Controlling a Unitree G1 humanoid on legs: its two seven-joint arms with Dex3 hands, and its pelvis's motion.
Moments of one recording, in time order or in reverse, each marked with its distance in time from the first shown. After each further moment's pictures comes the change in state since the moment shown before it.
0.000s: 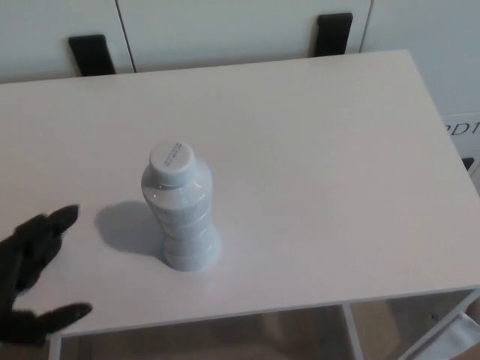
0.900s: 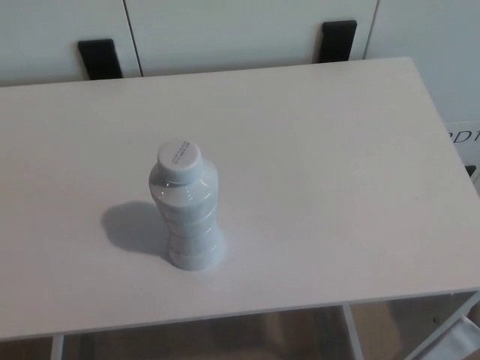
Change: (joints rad) left_arm 0.563 0.133 0.074 0.082 -0.130 -0.238 -0.410; right_arm 0.055 0.001 0.007 0.000 -0.001 0.000 0.000
